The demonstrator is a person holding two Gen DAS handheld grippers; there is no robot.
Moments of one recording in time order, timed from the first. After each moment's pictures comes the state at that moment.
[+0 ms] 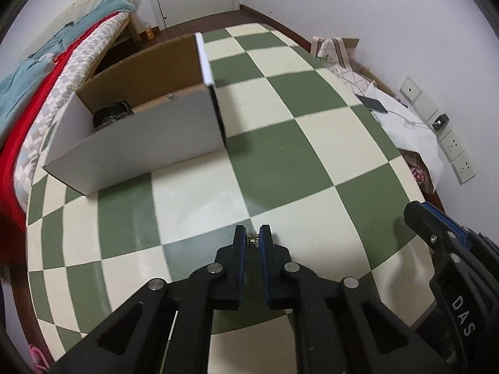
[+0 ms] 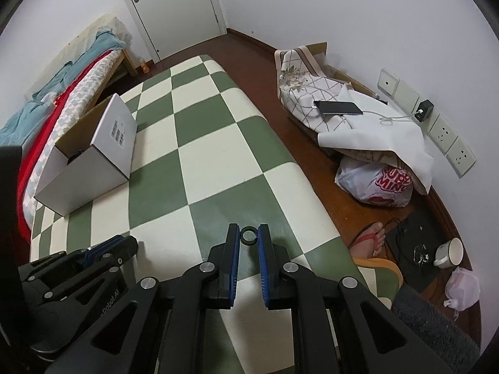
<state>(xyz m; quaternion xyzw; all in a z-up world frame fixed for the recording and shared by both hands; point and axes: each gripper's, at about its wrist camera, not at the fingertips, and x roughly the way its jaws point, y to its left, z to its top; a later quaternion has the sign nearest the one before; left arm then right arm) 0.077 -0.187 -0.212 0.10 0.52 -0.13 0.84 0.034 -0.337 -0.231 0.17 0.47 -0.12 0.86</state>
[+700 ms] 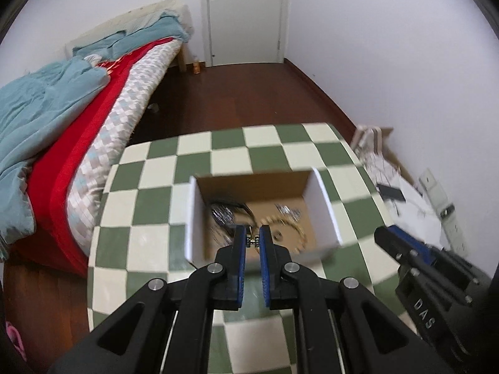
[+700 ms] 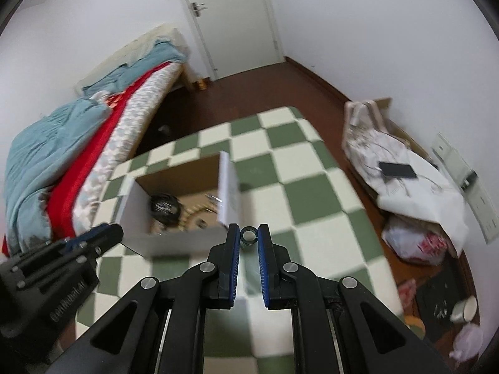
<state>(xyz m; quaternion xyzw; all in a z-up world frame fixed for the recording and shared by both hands) 0.145 -0.069 -0.090 0.02 0.44 -0.08 0.89 0.108 -0.259 -0.136 0.14 0.41 -0.01 0.90</state>
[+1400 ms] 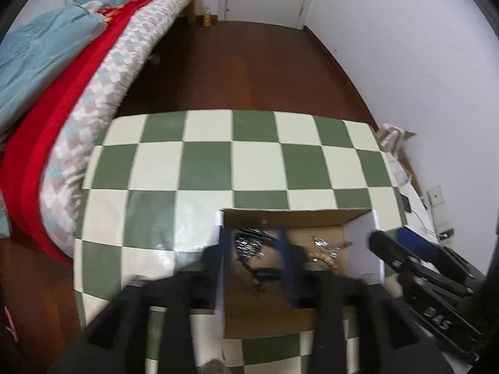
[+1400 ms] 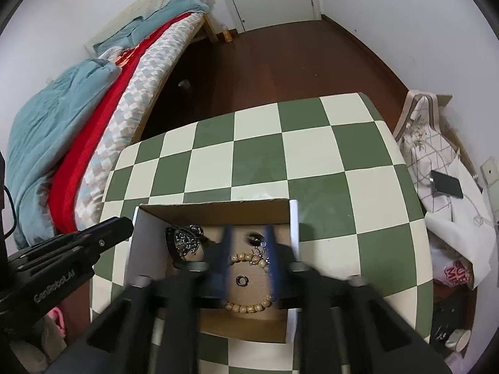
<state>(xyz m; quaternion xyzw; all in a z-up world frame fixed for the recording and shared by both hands) 0.252 -0.029 -0.124 -0.04 0.53 -0.06 0.84 0.269 -0.221 -0.161 0.13 0.51 0.06 0.85</state>
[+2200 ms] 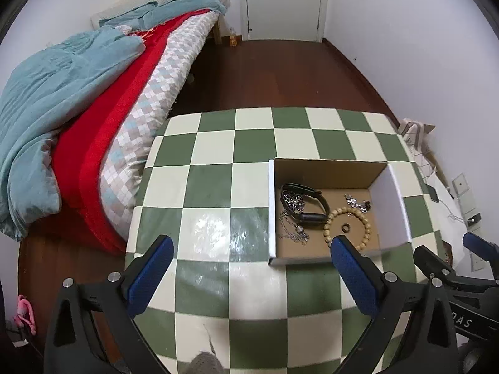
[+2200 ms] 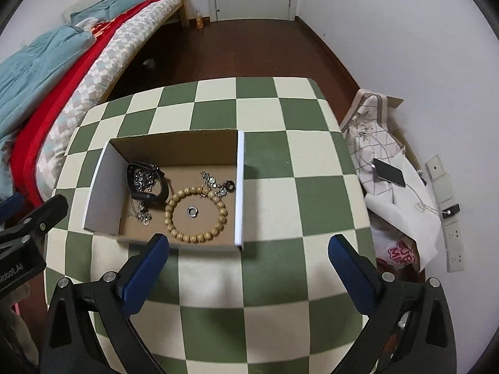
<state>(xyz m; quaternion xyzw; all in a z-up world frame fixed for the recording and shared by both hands) 0.159 -0.007 -0.101 0.02 0.49 -0.01 0.87 0.184 -0.215 -0.145 0.02 0.54 -0.04 0.84</state>
